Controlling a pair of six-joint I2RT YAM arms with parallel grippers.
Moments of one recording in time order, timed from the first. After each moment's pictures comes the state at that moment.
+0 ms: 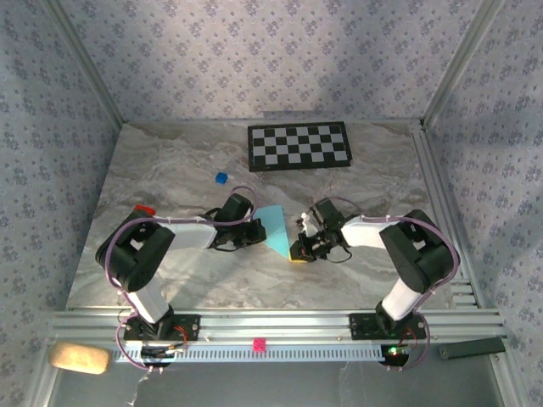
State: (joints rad) left arm -0.69 1.69 0.74 0.02 0.28 -0.85; right arm 0.56 1.64 0.67 -0.20 -0.70 0.54
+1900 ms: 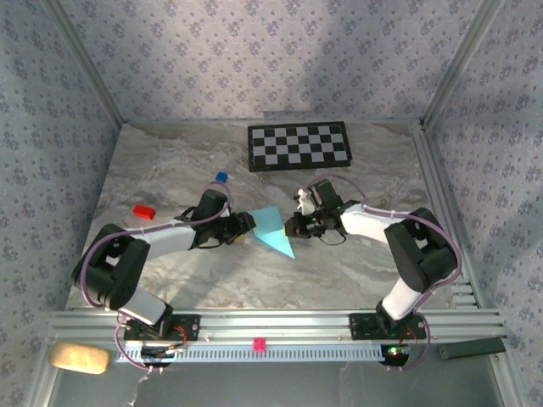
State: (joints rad) left arm -0.53 1.52 0.64 0.03 0.38 -0.99; right arm 0.53 1.64 0.82 -0.15 -0.62 0.52
